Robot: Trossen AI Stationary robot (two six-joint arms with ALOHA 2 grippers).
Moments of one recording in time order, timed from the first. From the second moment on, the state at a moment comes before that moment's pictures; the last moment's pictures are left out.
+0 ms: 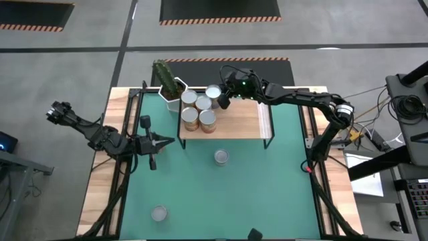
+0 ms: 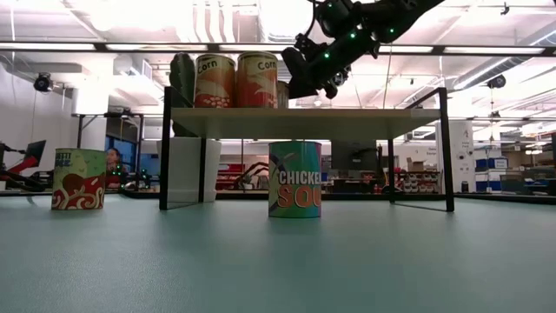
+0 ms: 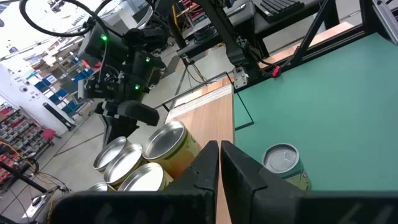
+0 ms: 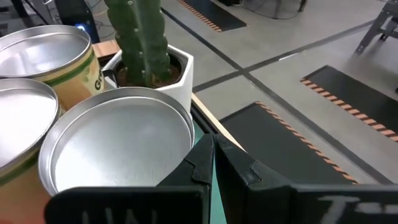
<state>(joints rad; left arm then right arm) -0.49 0.74 0.72 -0.20 -0.72 0.36 -0.46 1.68 1.32 -0.02 0.07 0.00</state>
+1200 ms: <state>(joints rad) -0.49 0.74 0.72 -0.18 -0.72 0.37 -0.32 1.65 1.47 -0.17 -0.19 -0.04</state>
